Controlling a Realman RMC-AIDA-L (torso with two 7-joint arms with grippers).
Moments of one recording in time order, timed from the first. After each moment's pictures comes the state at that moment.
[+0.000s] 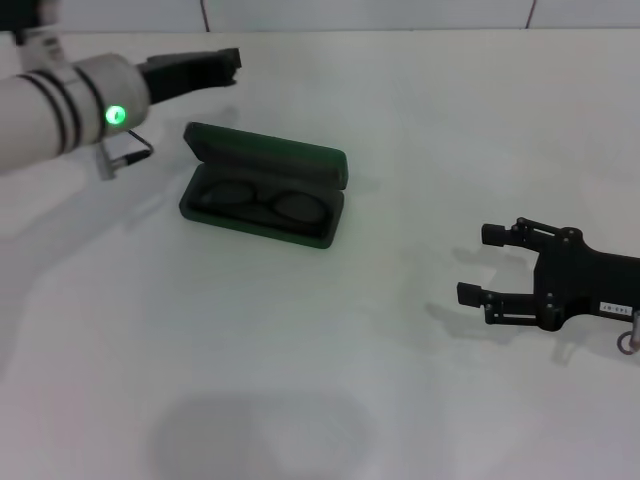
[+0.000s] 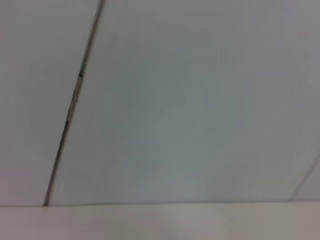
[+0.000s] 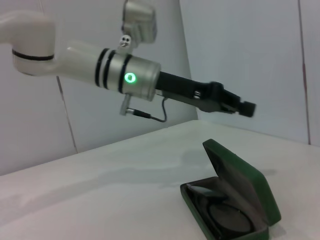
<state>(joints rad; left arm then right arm) -0.49 -2.09 1.32 0.92 1.78 0.61 -2.18 0.39 2.01 -1.22 -0.54 -1.46 -1.38 1.11</state>
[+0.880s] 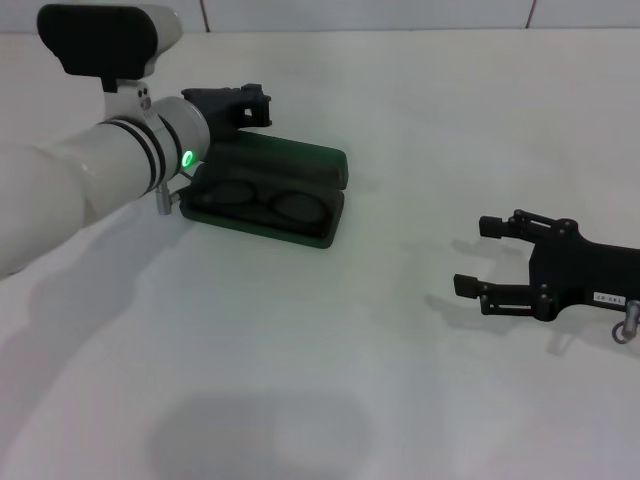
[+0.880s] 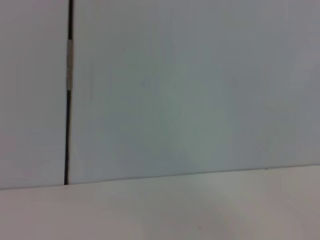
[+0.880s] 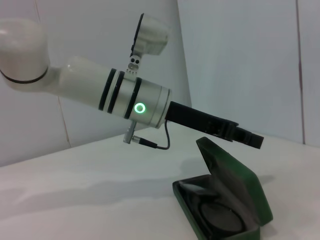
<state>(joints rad) -0.51 -2.10 1.75 0.85 2.02 0.15 -2.56 0.41 2.01 -1.23 -0.54 -1.47 -1.35 1.11</state>
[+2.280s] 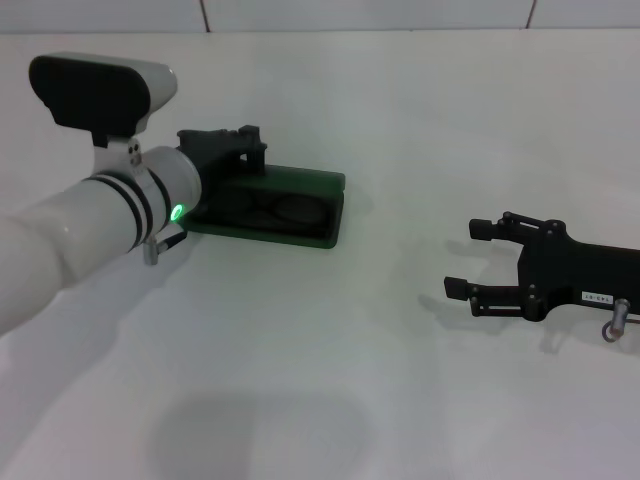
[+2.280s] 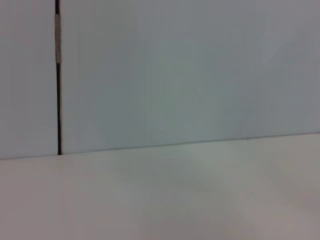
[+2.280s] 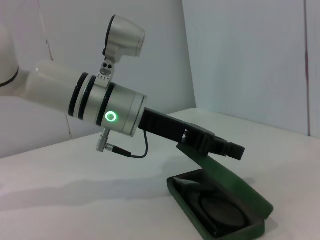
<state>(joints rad) -0.33 -2.09 1.84 0.99 2.02 0.16 -2.50 0.44 2.01 -1.23 -0.52 -1.48 -1.33 1.11</state>
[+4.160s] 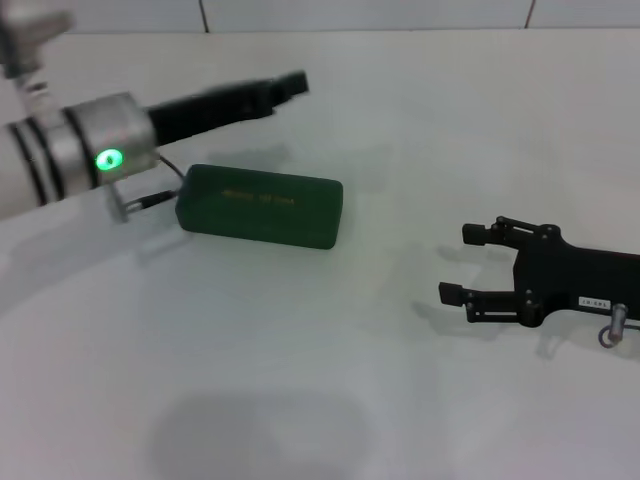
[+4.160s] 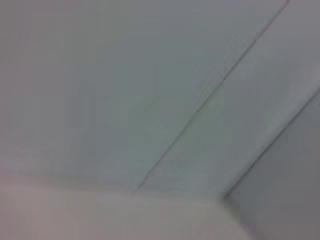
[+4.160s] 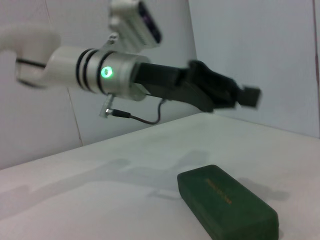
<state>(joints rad) -0.54 -2.07 1.15 0.62 1.39 1.12 -1.80 0.44 2.02 -1.23 -0.52 -1.48 -1.36 1.11</state>
